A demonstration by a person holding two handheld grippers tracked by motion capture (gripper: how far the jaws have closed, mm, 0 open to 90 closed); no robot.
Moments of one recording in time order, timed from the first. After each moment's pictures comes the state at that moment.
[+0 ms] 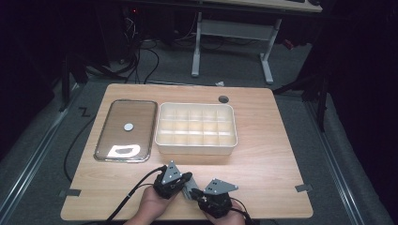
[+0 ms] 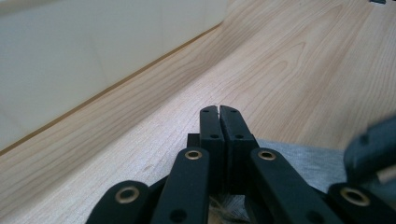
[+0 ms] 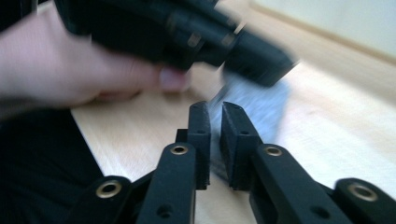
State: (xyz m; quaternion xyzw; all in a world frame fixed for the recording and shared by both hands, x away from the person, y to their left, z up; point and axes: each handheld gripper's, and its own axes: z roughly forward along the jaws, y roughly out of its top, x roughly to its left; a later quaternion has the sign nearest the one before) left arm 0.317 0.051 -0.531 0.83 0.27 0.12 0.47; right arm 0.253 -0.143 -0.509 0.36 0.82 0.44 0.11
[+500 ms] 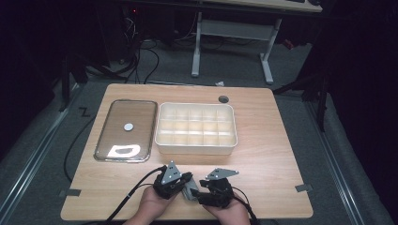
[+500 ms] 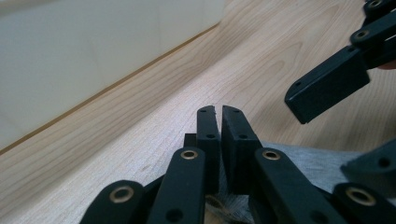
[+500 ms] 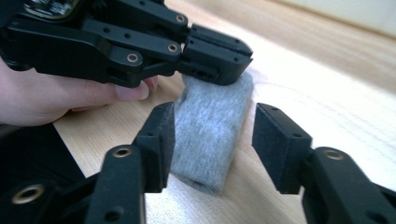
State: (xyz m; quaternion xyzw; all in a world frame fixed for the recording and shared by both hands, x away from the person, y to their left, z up) left arm 0.317 0.052 -0.531 0.83 0.27 0.12 0.48; right arm 0.279 -0.147 -0.499 0.43 0.82 0.38 0.06
